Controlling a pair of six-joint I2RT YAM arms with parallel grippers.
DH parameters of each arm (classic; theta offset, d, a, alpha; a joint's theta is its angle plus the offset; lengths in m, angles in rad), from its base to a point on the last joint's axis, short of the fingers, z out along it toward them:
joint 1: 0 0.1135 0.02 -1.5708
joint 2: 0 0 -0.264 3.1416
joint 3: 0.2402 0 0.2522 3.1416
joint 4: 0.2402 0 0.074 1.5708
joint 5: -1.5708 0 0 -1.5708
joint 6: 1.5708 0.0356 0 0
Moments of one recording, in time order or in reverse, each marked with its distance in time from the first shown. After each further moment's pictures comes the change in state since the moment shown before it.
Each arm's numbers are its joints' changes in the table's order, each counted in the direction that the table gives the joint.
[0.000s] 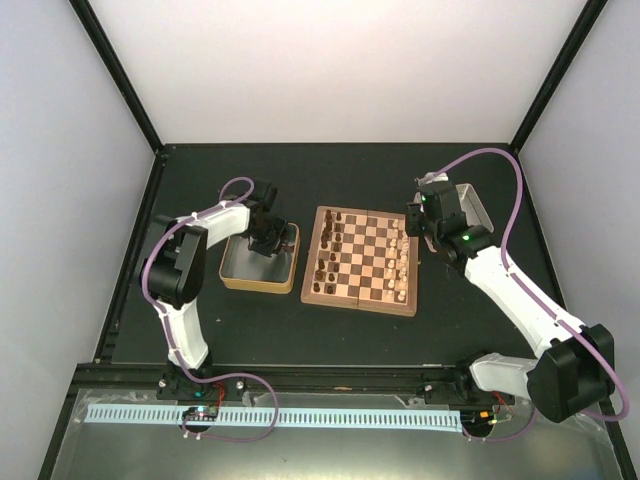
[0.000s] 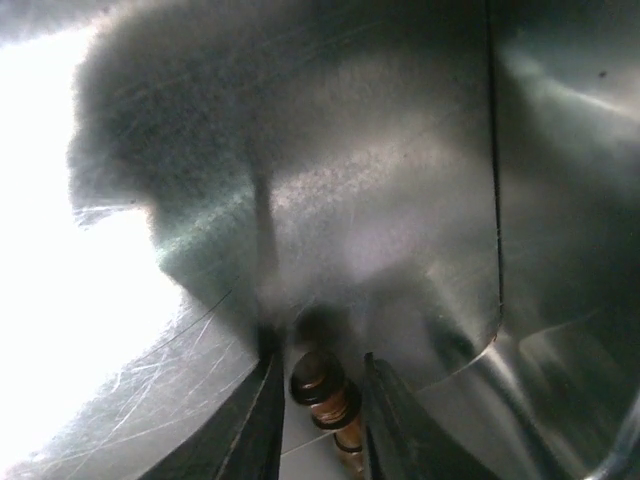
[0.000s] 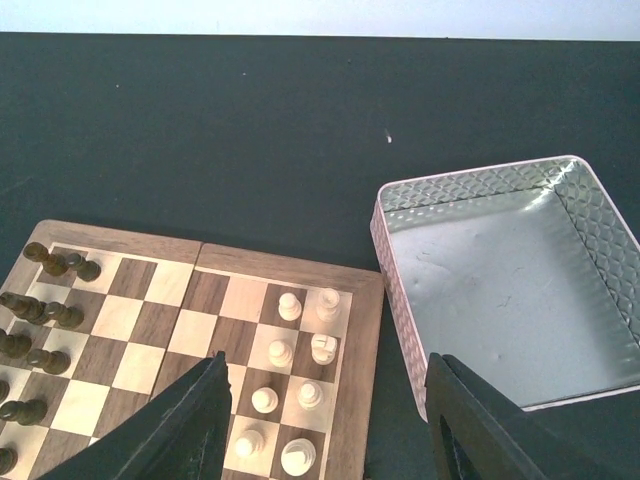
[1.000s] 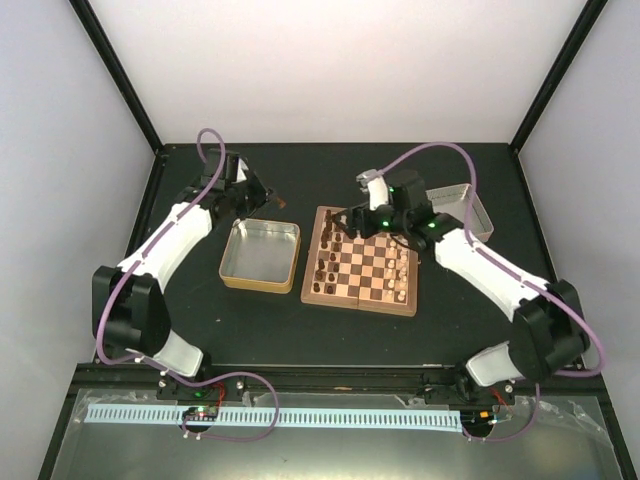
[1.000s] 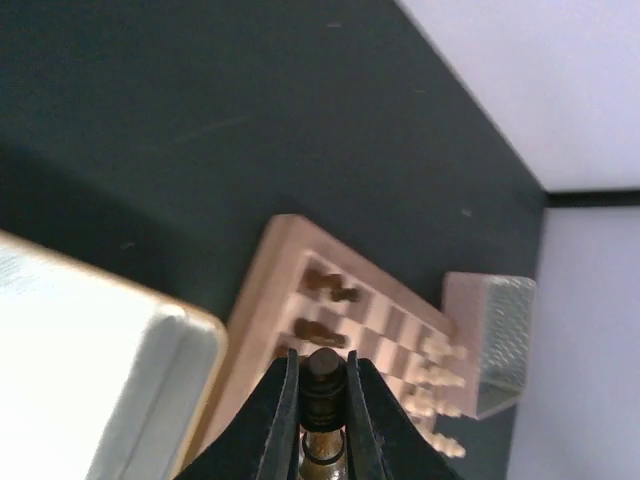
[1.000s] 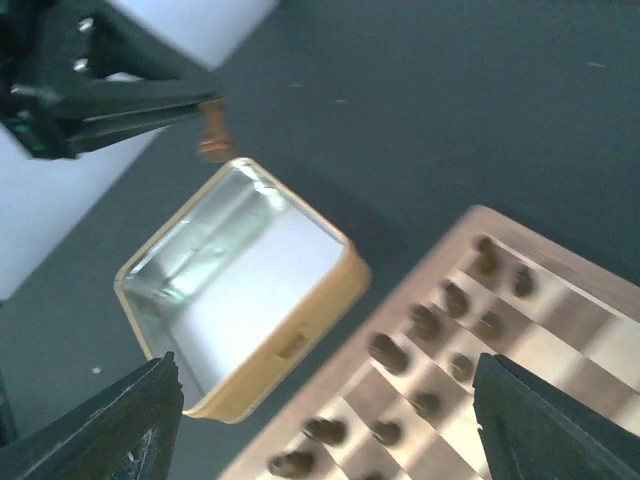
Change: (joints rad) left arm 0.095 -0.365 0.013 -0.111 -0.044 0.568; right arm 0.095 0.182 0.073 -0.203 0.636 -0.006
